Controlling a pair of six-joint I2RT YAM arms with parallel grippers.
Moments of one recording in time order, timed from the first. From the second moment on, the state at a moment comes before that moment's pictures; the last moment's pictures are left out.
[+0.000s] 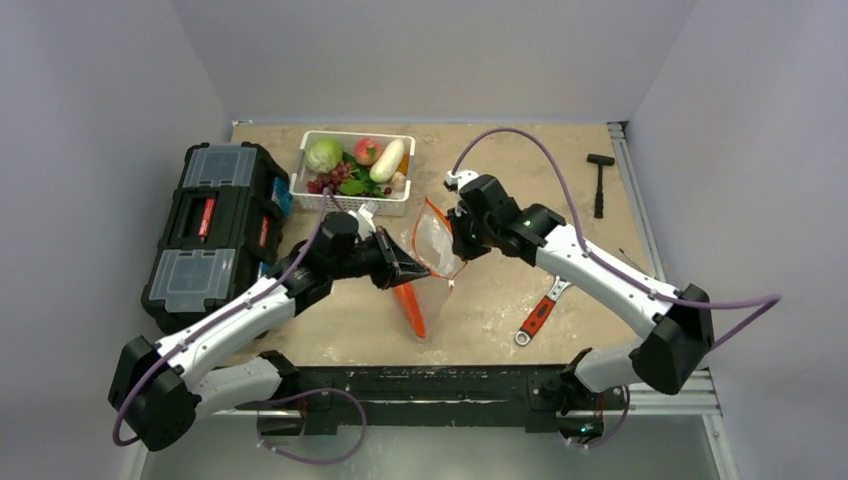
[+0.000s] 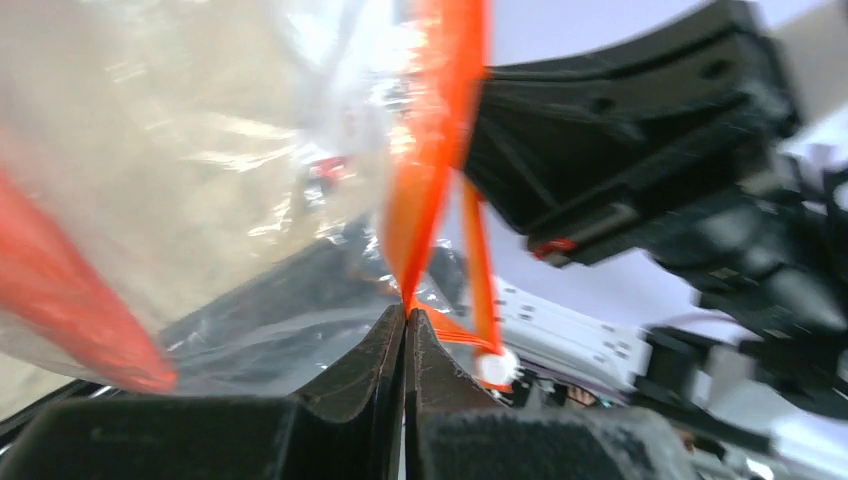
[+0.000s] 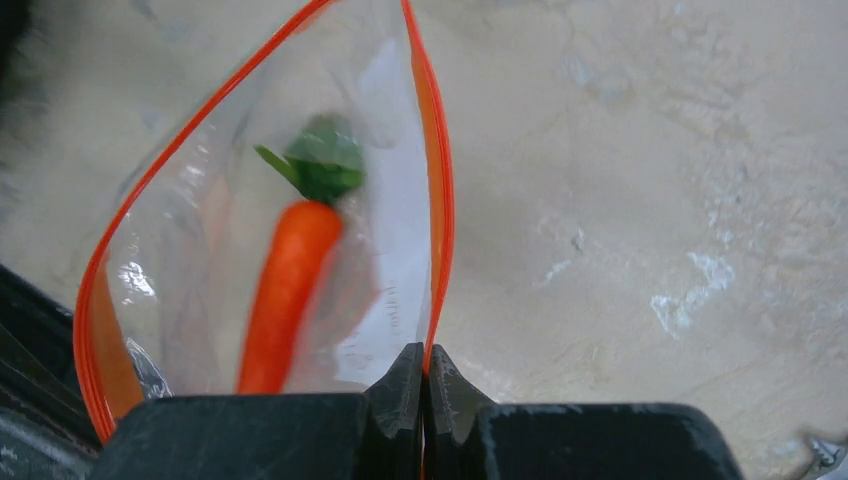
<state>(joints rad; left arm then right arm) -0.68 1.05 0.75 -0.10 0.42 -1.32 0.75 1.36 1.27 -0.67 0.03 0.29</state>
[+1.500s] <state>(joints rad) -0.65 1.09 1.00 -0.39 0.43 -1.11 0.75 1.16 1.18 -0.57 0.16 0.38</state>
